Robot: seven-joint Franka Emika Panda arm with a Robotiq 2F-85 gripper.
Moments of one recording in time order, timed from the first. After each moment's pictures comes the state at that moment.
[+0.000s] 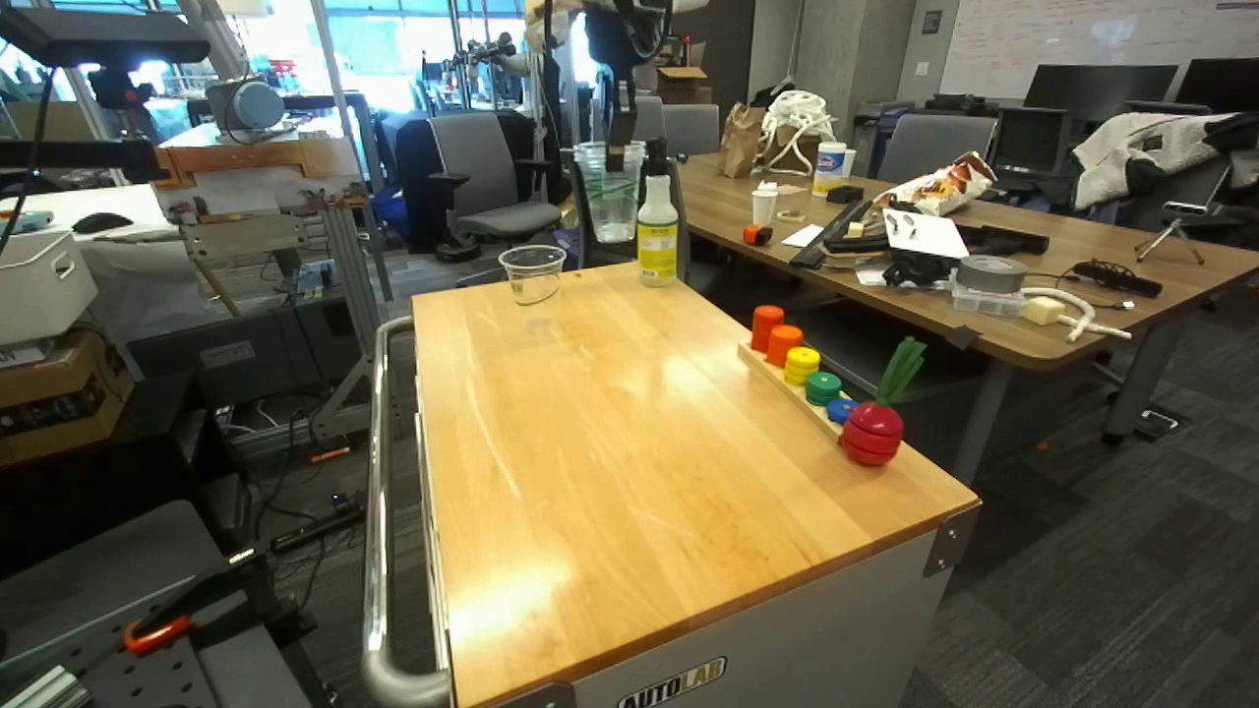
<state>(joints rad) 0.12 0.36 0.01 -1.59 0.21 2.10 0.69</state>
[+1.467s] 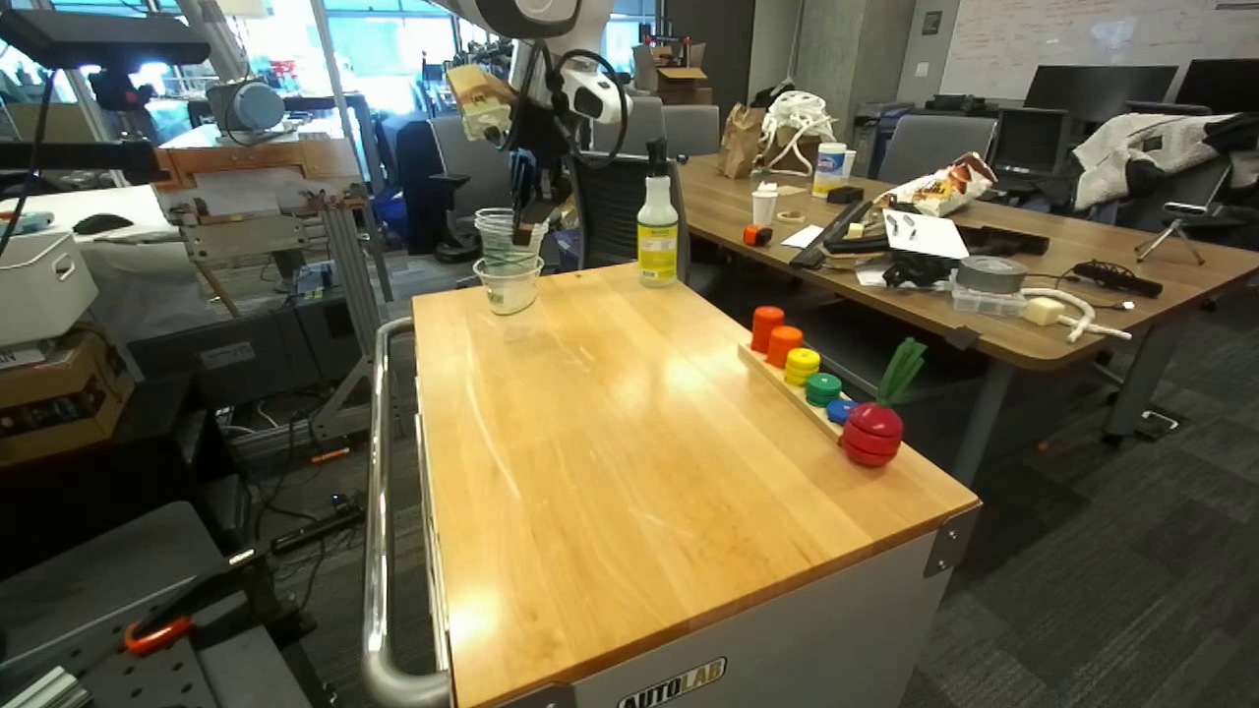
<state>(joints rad) 0.13 0.33 0.09 -1.82 0.33 2.09 0.43</state>
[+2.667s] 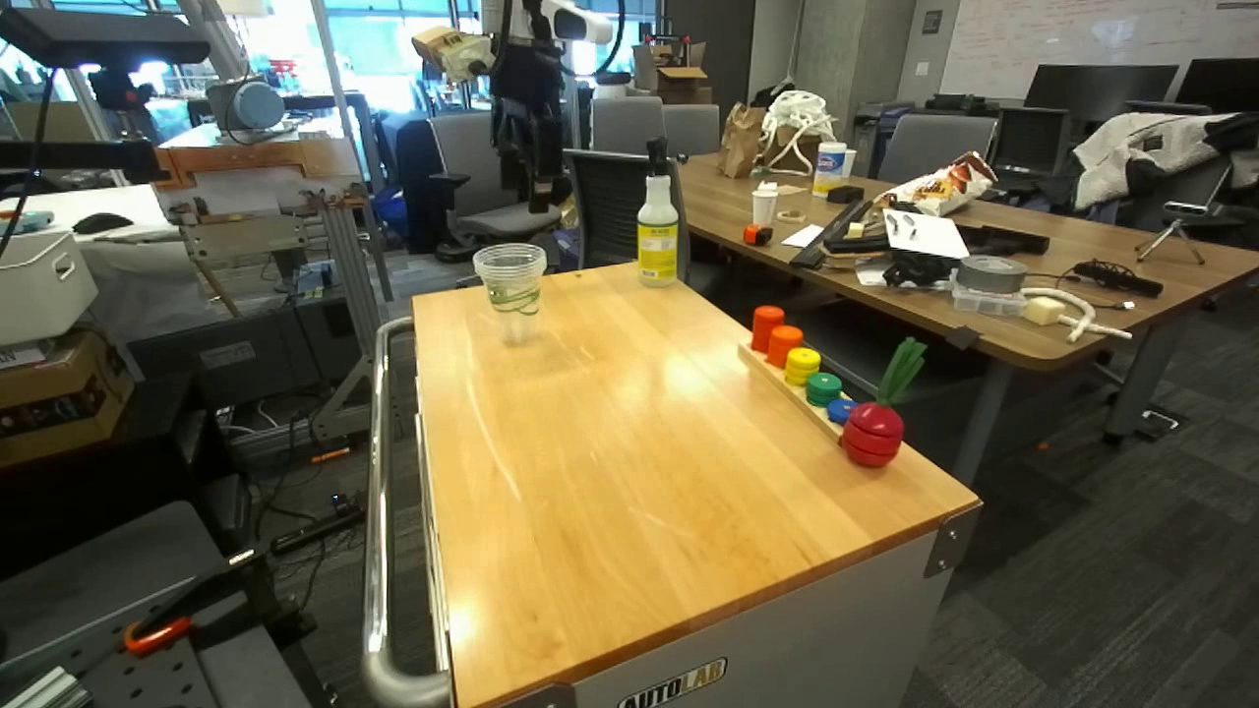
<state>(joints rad) 0.17 0.19 0.06 -1.87 0.10 2.06 0.47</state>
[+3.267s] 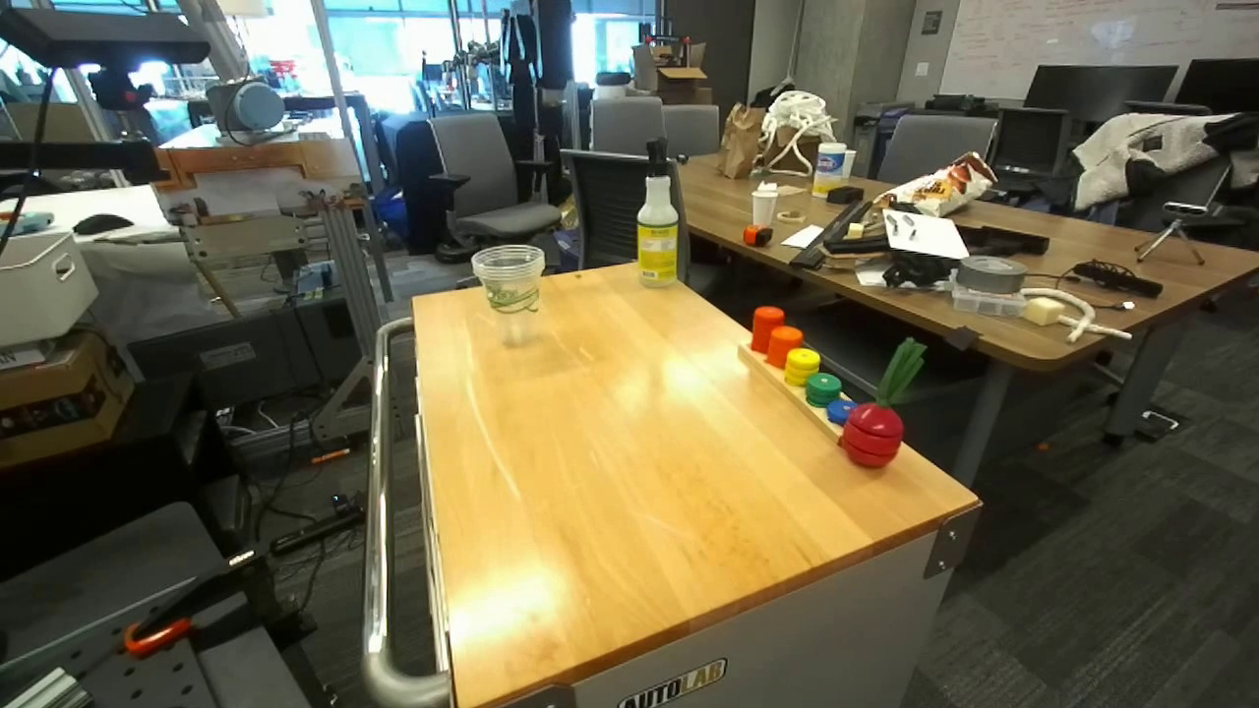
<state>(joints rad) 0.11 0.00 0.04 -1.89 0.01 1.86 0.55</state>
